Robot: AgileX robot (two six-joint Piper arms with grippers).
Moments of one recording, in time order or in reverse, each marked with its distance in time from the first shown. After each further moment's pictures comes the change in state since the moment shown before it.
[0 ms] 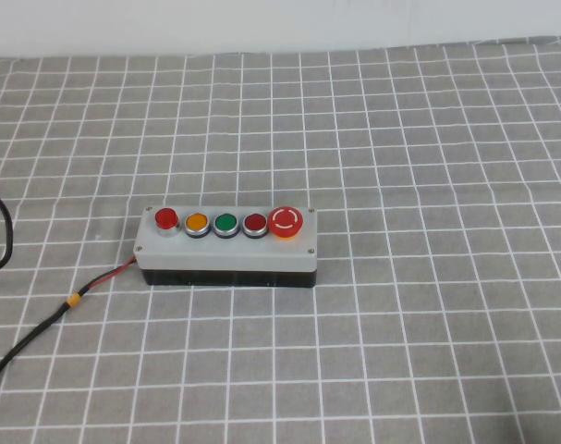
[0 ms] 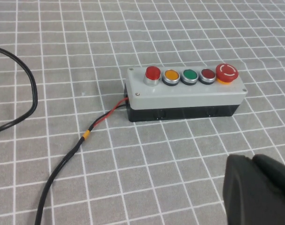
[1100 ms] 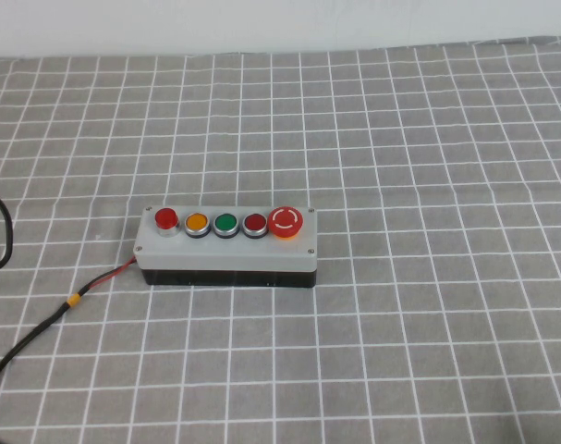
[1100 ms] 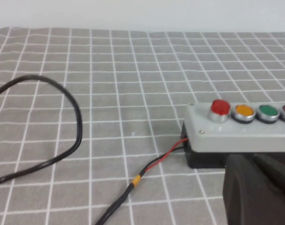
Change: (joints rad) right arm 0.000 0.000 0.000 0.000 0.000 0.000; left arm 0.124 -0.053 0.519 0.064 -0.667 0.029
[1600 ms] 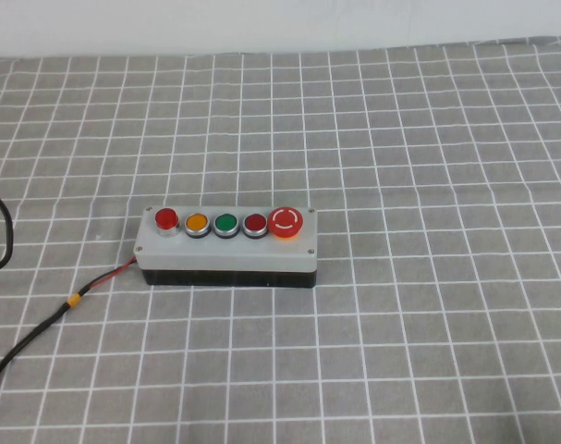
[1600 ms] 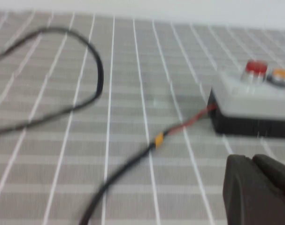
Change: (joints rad) right arm 0.000 0.000 0.000 0.002 0.000 0.000; left arm 0.072 -0.253 0.337 -0.022 -0.134 -0.008
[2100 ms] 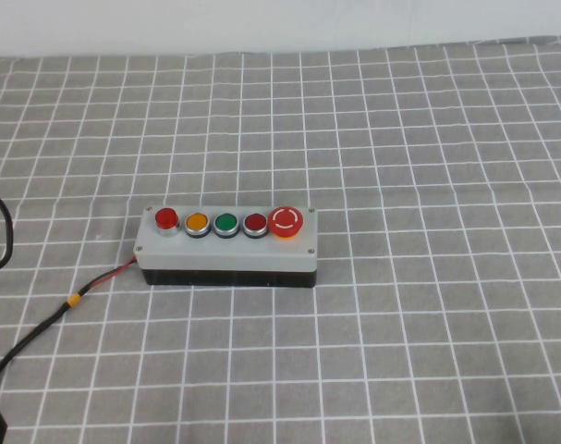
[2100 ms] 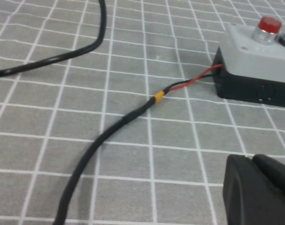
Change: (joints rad) right arm 0.000 0.000 0.000 0.004 0.000 0.000; left arm -0.015 -0.003 0.002 -0.001 0.109 -0.078
